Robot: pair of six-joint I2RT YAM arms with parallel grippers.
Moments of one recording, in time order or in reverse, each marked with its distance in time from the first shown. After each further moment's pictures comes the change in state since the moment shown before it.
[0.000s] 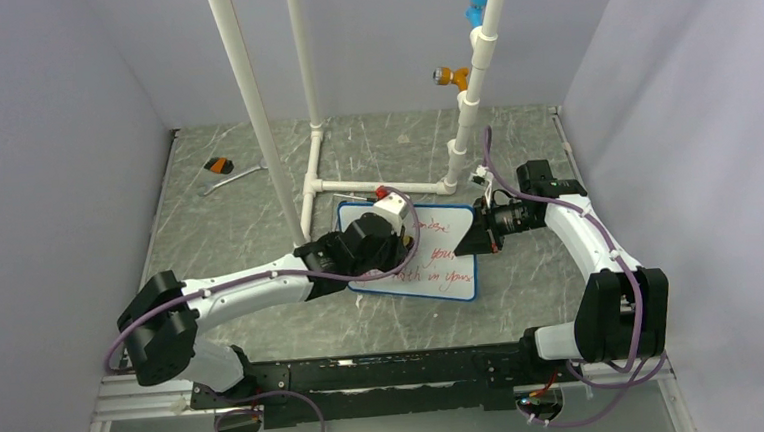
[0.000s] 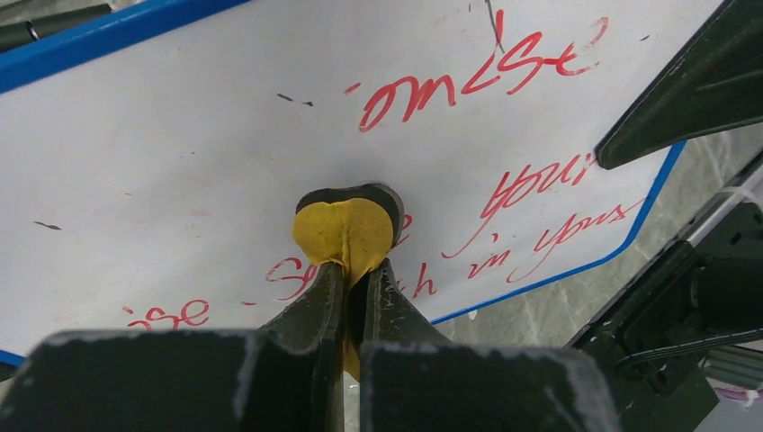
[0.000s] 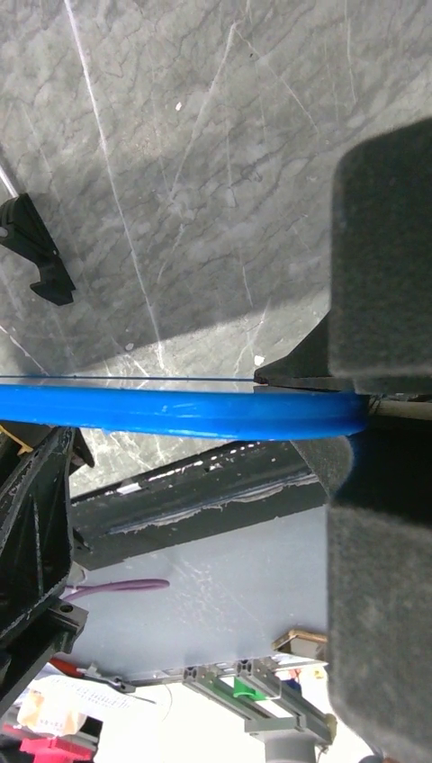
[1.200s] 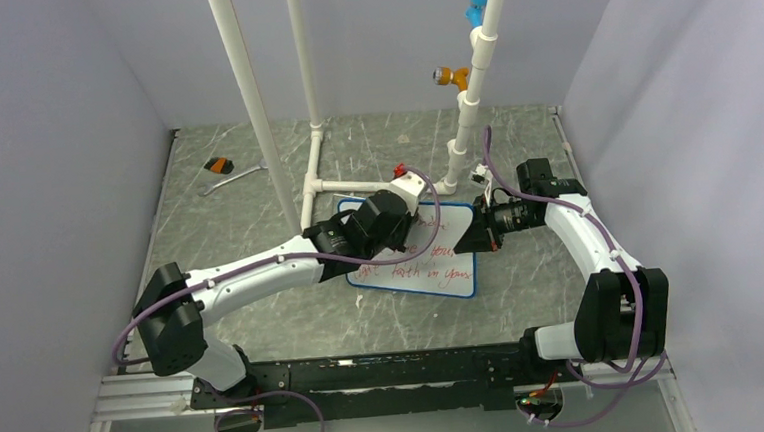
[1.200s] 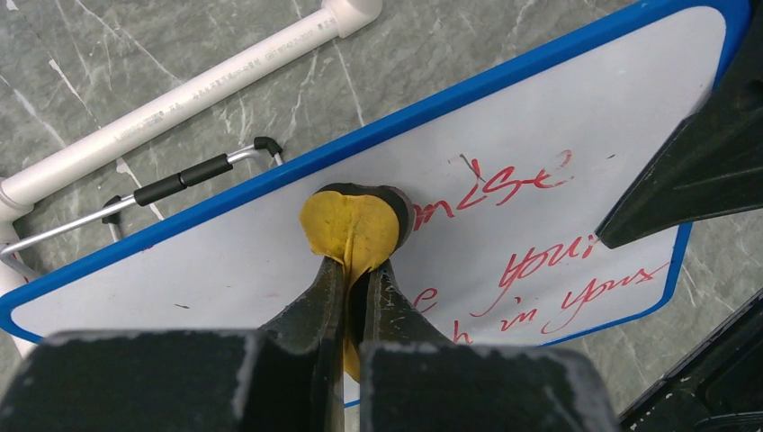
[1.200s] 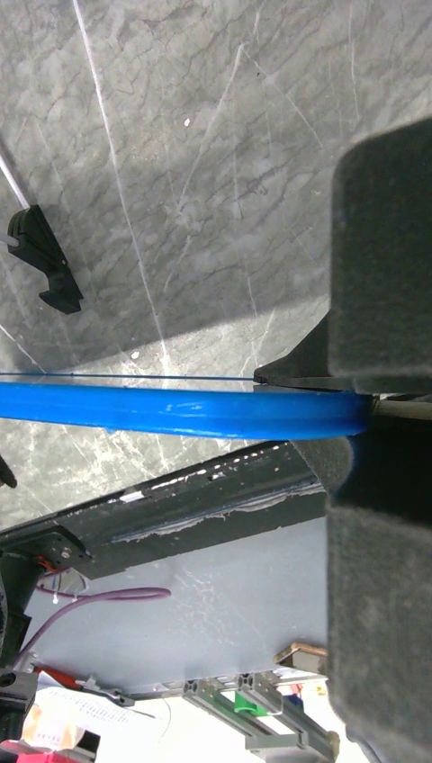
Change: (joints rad) left arm -0.006 0.090 0.262 -0.171 -0.143 0.215; right arm 0.000 0.000 0.005 0.021 0.005 -0.002
